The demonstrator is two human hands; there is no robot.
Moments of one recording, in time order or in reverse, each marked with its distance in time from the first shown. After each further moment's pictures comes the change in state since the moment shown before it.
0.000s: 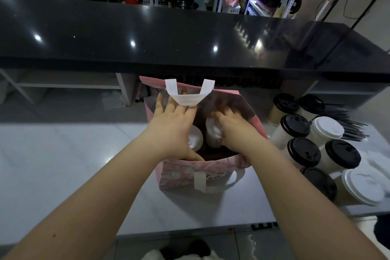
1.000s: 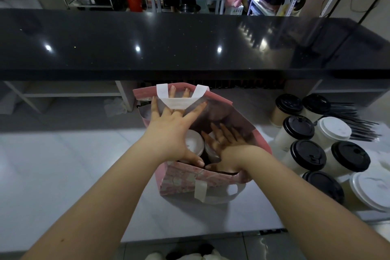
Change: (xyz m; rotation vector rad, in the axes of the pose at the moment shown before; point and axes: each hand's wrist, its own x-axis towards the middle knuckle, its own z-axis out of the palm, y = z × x) left_hand 0.012 0.001 0.004 -0.041 0.005 -0.056; right_hand -0.006 0.016 0.041 -0.131 -0.383 -0.120
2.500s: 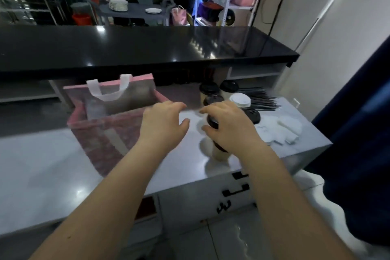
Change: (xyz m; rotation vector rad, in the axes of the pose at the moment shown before) left_hand -0.059 0.210 -0.015 -0.301 0.380 0.011; right_hand -0.251 0.052 0.019 0.273 0.847 0.153
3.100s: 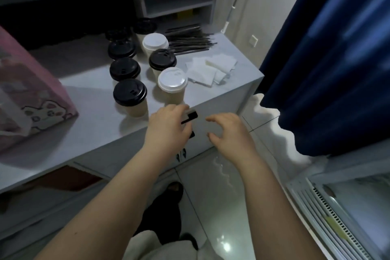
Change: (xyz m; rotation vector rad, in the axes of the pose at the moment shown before) left_hand -0.066 0.220 0.167 -0.138 -0.331 0.111; right_hand -0.223 0.208 0.016 0.258 -0.034 0.468
